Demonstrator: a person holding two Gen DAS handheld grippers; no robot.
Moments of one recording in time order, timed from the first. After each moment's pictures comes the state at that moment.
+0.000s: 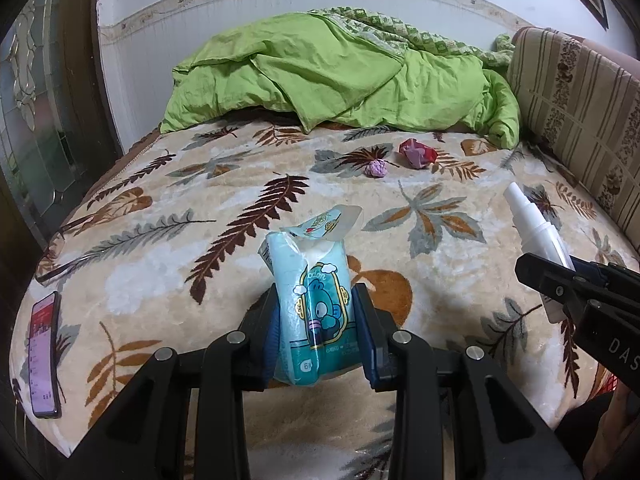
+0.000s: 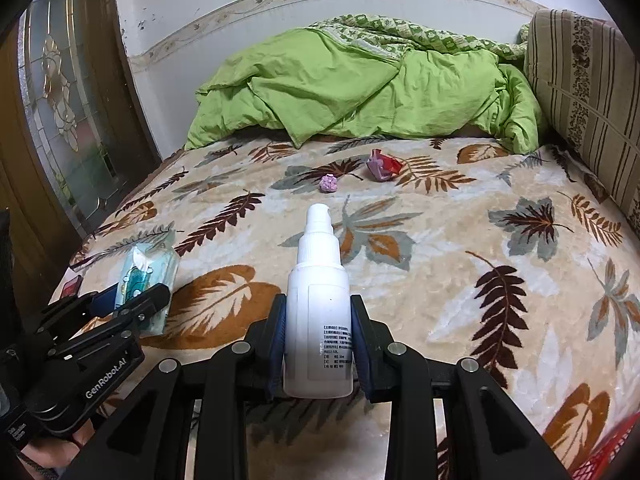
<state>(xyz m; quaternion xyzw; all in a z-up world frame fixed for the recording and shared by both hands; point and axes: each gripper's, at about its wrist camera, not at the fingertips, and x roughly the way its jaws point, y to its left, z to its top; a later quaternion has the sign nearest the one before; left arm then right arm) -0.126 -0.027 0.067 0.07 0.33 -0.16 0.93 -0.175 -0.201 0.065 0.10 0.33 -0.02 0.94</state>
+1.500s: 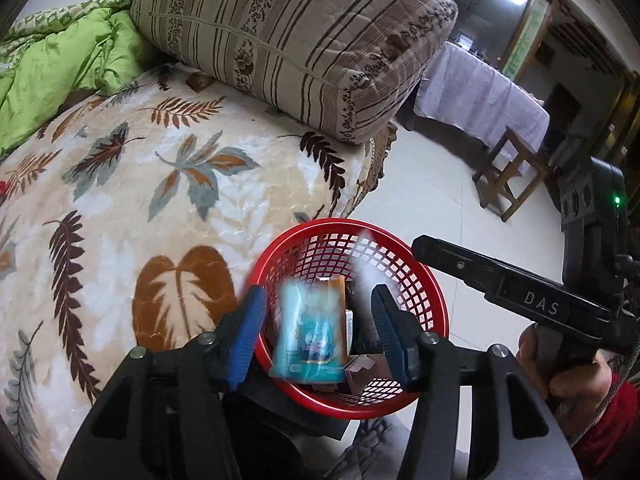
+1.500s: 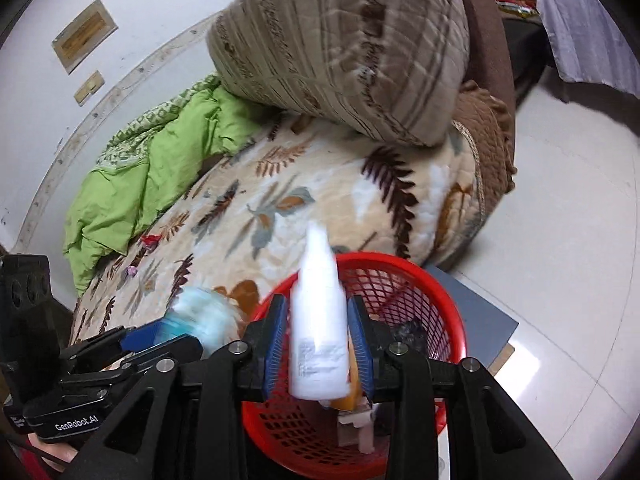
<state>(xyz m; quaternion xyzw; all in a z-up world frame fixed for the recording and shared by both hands) -0.343 -0.321 0.090 0.16 0.41 -0.60 0.67 -0.506 -0.430 0.082 0.35 0.27 -0.29 0.85</state>
